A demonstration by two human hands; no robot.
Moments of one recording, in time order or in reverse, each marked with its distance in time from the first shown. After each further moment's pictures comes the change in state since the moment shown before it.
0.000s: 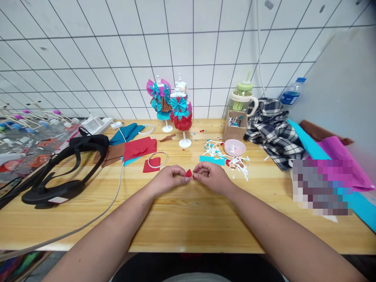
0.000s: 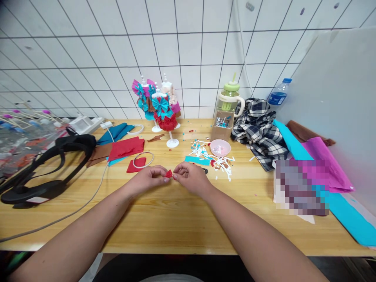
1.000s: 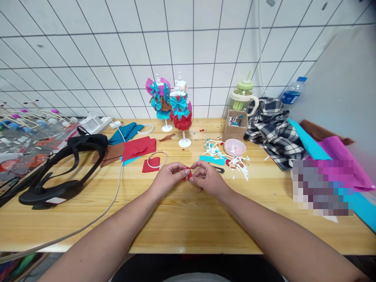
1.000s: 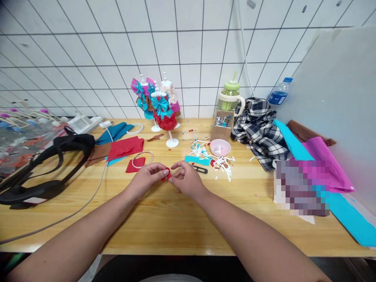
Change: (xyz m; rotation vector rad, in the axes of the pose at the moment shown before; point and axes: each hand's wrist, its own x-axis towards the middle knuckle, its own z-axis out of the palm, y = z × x) left_hand 0.002 0.008 0.015 -0.338 0.174 -0.023; right_hand -0.003 -0.005 0.018 0.341 -0.016 0.171
